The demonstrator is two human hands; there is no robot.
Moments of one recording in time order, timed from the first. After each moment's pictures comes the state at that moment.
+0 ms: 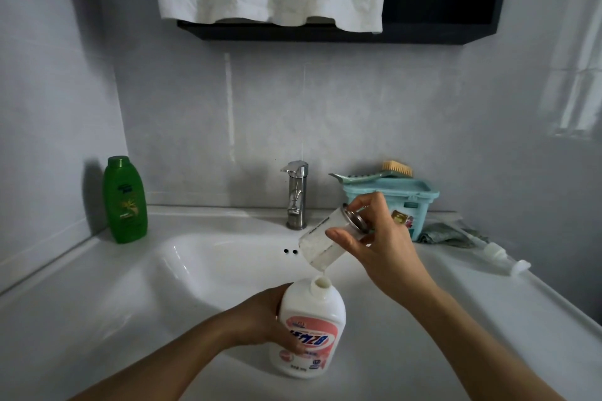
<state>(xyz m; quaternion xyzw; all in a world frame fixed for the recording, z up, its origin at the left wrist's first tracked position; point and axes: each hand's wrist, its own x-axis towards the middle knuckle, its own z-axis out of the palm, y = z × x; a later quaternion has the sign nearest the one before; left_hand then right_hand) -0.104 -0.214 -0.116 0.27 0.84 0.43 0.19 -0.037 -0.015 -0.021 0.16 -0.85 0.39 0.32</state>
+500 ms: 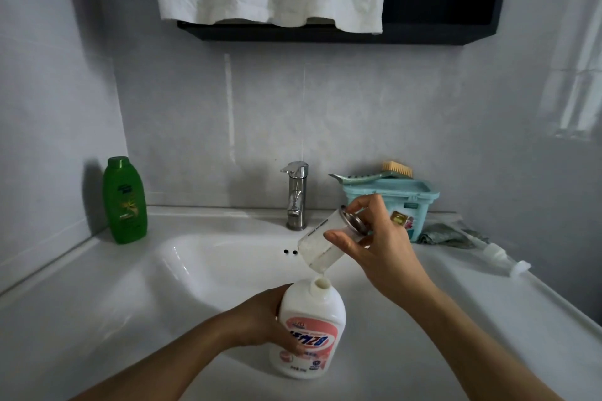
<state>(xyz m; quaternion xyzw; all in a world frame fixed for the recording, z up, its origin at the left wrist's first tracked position) -0.101 -0.214 -0.113 0.28 0.84 0.43 0.19 -0.037 -0.015 -0.021 0.16 -0.85 0.39 0.31</state>
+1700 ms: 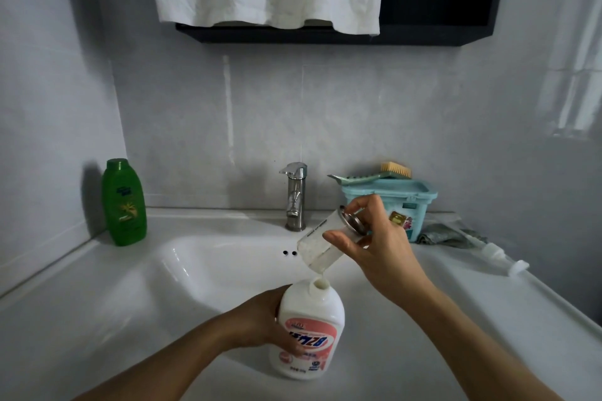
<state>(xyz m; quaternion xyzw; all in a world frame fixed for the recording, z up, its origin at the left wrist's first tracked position) -0.099 -0.214 -0.111 0.28 0.83 0.43 0.19 -0.037 -0.016 -0.020 0.16 -0.85 0.40 0.30</state>
